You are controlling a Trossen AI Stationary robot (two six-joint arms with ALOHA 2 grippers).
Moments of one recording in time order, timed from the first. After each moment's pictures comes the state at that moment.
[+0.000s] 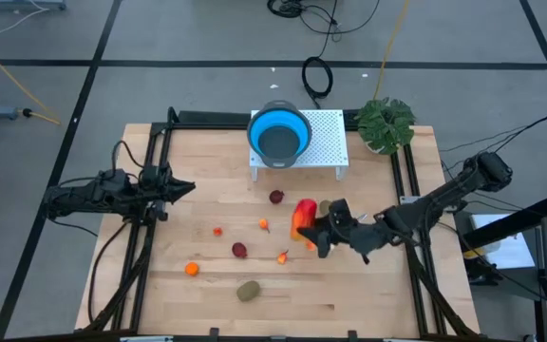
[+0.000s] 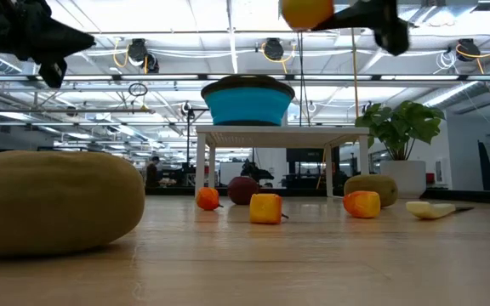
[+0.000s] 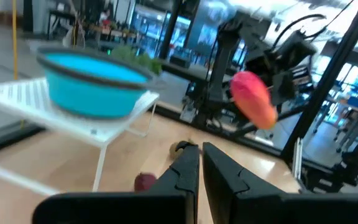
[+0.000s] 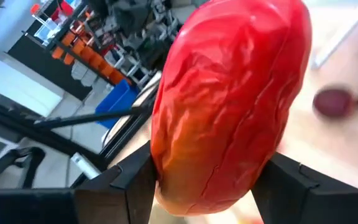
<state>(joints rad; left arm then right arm) -0.03 0.01 0.26 -0.21 -0.16 -0.30 0.46 1.32 0.88 0.04 0.65 1.04</state>
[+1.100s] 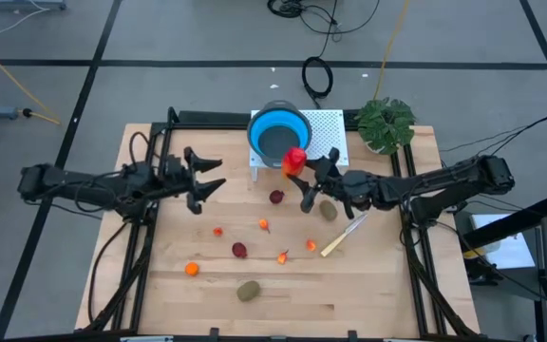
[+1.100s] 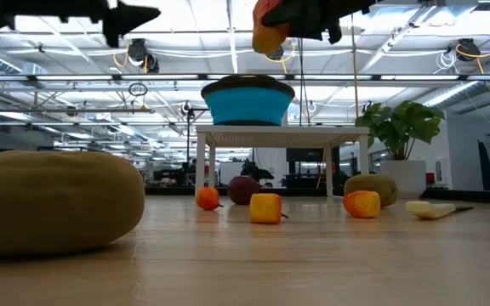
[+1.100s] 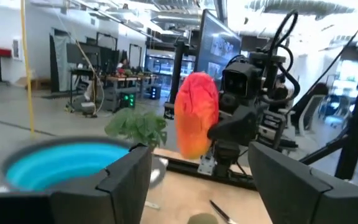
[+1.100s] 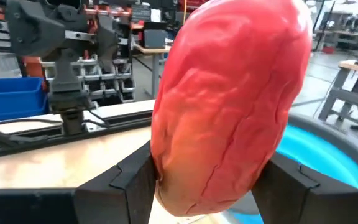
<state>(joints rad) -0.03 0.75 0.45 0.50 -0.24 -0.07 0.09 1.32 0.88 0.34 0.58 0.01</state>
